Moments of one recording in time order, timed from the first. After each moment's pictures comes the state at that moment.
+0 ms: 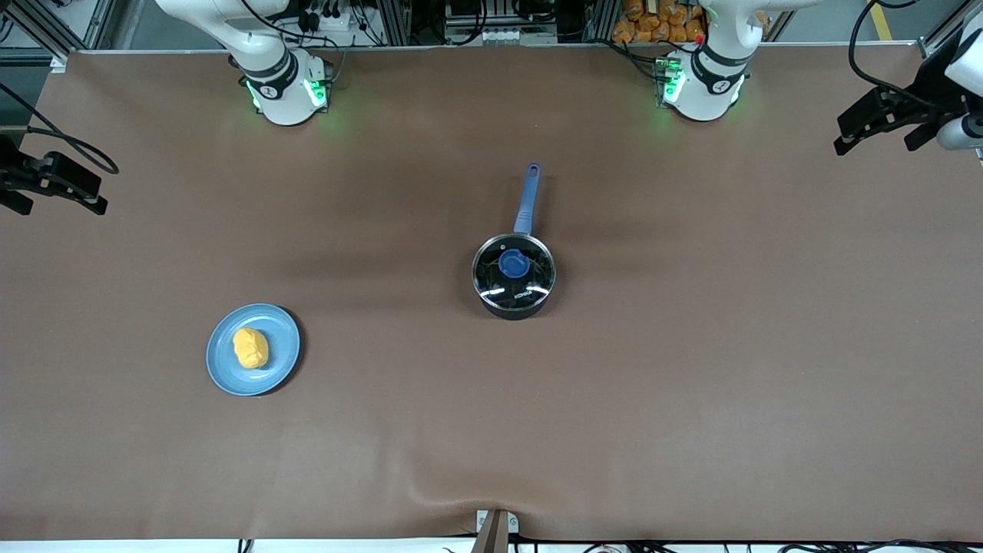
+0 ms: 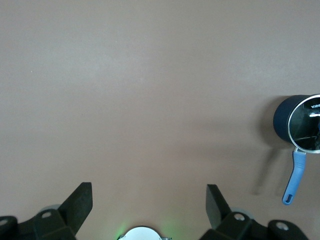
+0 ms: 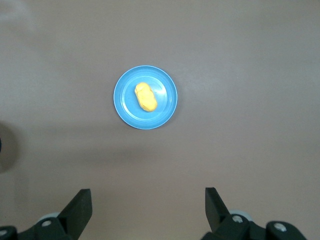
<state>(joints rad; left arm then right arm) 0.01 -0.18 -0.07 -1.67 -0.02 1.49 -0.13 0.05 0.04 -0.07 -1.44 -0.02 1.50 -0.02</state>
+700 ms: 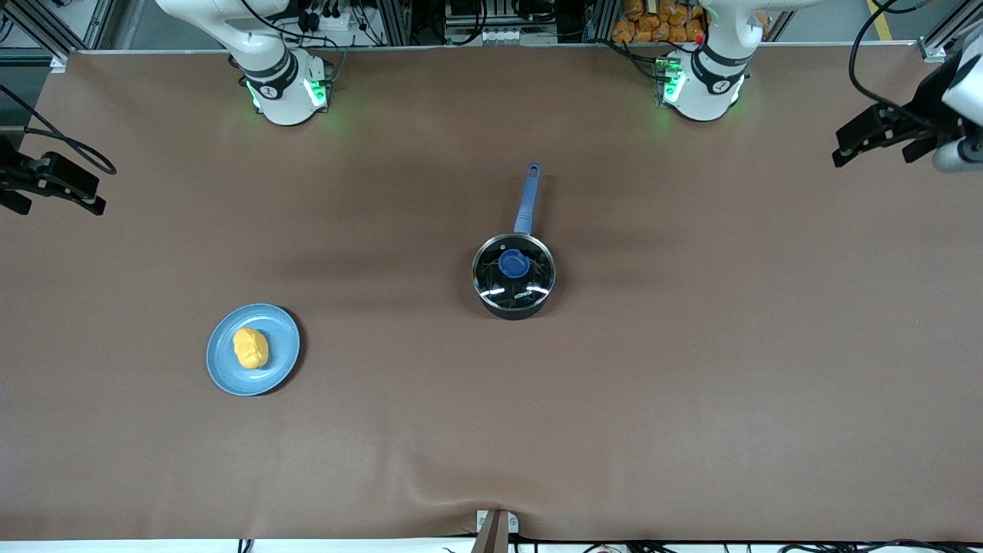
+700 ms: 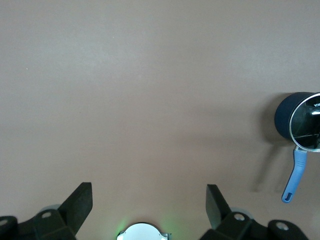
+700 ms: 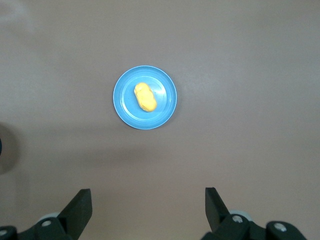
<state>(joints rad) 0.00 -0.08 -0.07 -1.60 -0.02 1.46 -0.13 0.05 0.04 -0.07 -1.44 -0.02 1.50 -0.01</state>
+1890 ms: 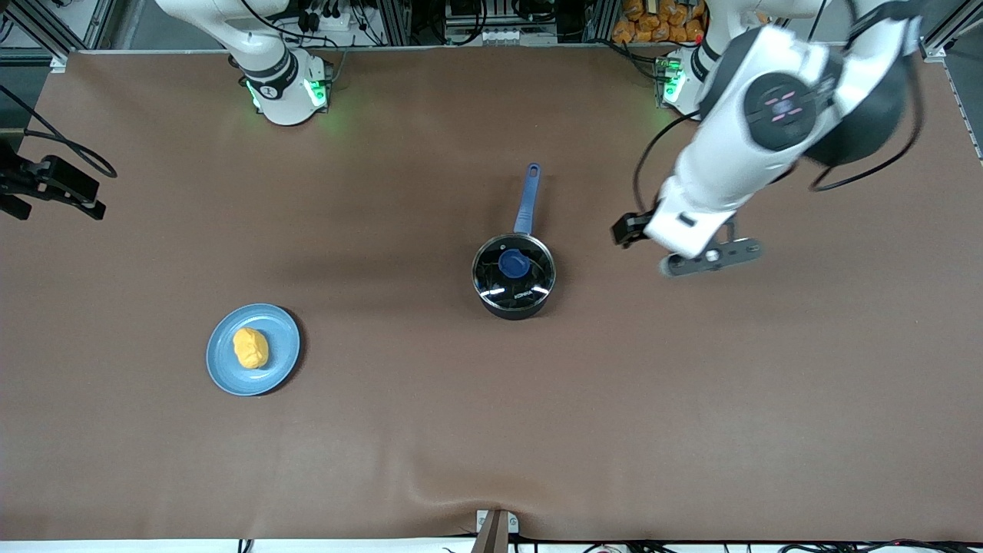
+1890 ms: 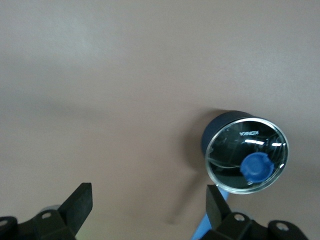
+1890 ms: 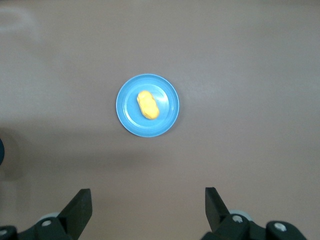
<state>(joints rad) -0.36 0.26 -0.16 -1.59 -0.04 1.77 -0.76 0.06 0.04 -0.06 -1.44 -0.02 1.55 -0.01</state>
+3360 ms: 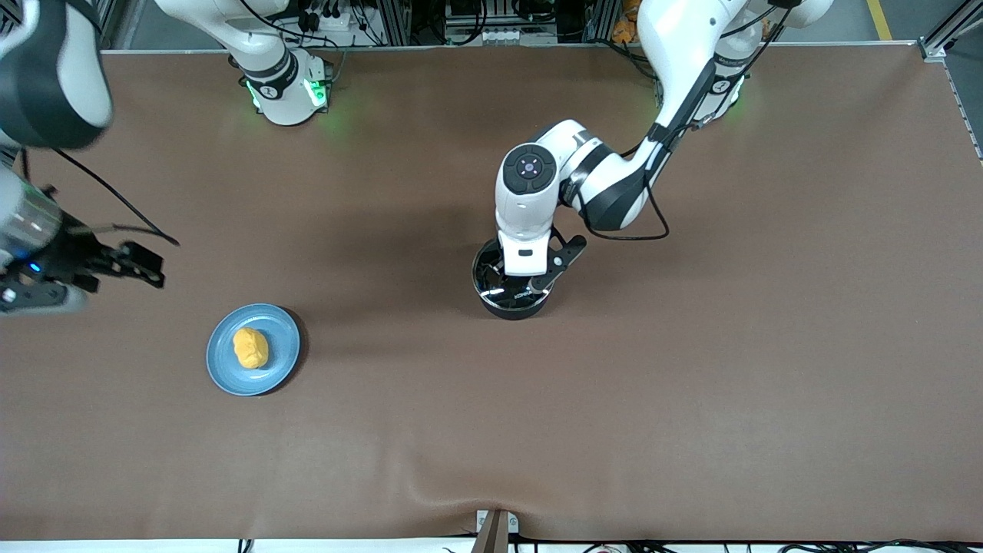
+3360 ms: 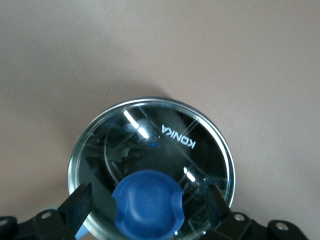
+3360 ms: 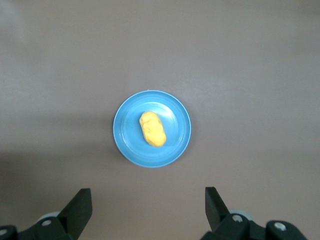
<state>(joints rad) -0.64 0.60 -0.15 -1.57 0.11 2.18 -1.64 0.07 0.20 -0.06 -1.59 -0.01 1.84 -0.05</state>
